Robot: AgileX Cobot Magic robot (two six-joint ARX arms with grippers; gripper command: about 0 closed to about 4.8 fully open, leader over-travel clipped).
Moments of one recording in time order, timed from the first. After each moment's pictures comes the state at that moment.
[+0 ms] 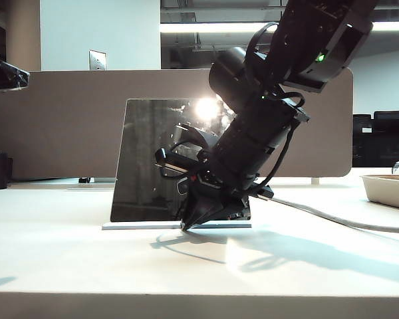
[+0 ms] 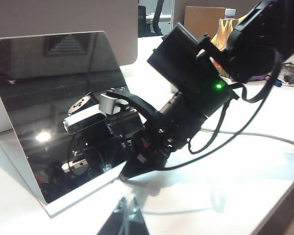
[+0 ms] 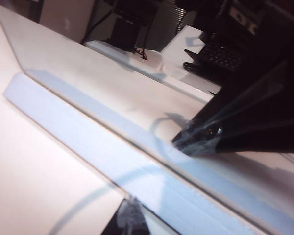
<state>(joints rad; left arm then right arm) -0.76 0.00 0.01 0.02 -0.02 -0.02 0.66 1.90 1.08 -0.02 -0.18 0.26</state>
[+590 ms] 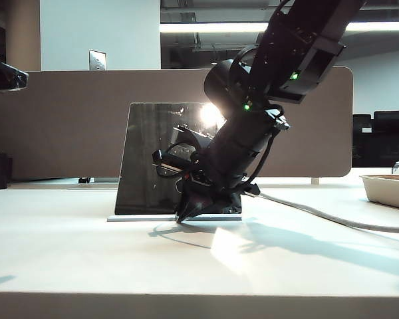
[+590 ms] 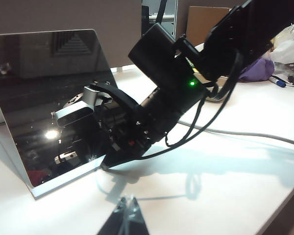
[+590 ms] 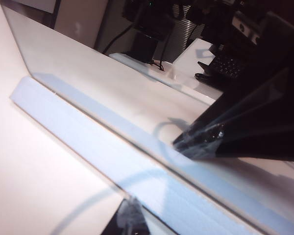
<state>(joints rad) -0.75 0.00 0.01 0.02 -0.02 -0.02 0.62 2.02 1.24 -0.02 -0.21 0.24</state>
